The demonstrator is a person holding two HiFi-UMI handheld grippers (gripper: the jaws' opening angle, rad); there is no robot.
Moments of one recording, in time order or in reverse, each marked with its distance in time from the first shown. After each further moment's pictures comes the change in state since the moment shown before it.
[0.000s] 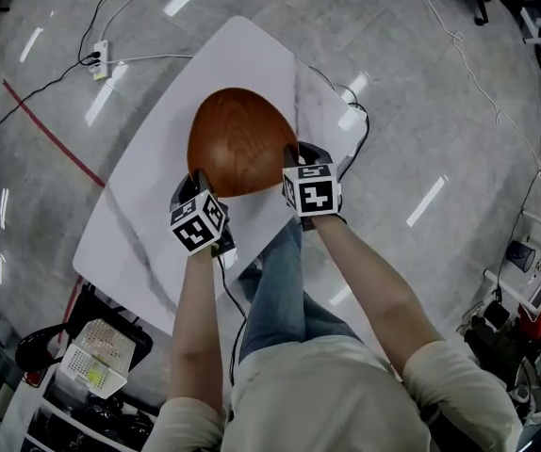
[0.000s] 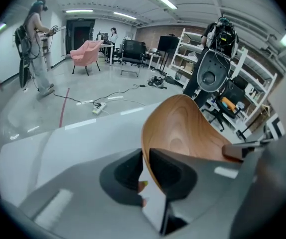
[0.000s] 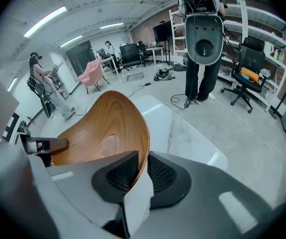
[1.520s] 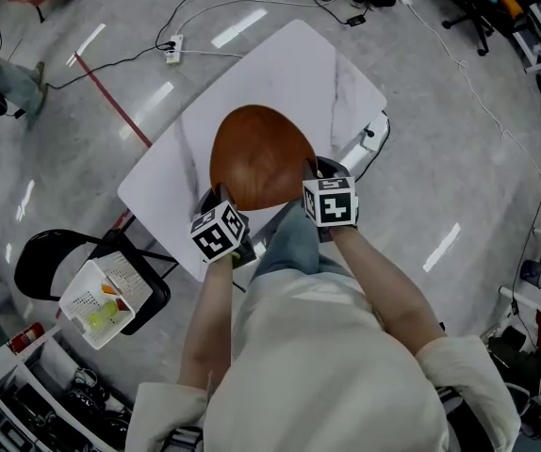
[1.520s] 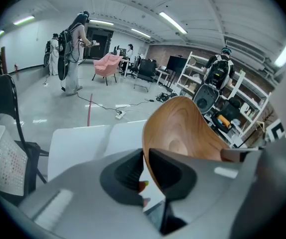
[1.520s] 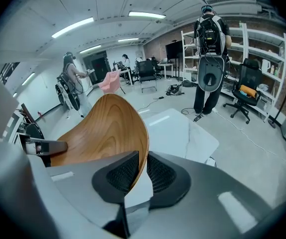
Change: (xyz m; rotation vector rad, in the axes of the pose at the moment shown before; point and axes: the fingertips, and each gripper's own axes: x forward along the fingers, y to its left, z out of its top) left arm -0.294 0.115 -0.099 -0.125 -0.142 0.010; right arm -0.231 0.189 -0.104 -0.086 -0.146 0.040
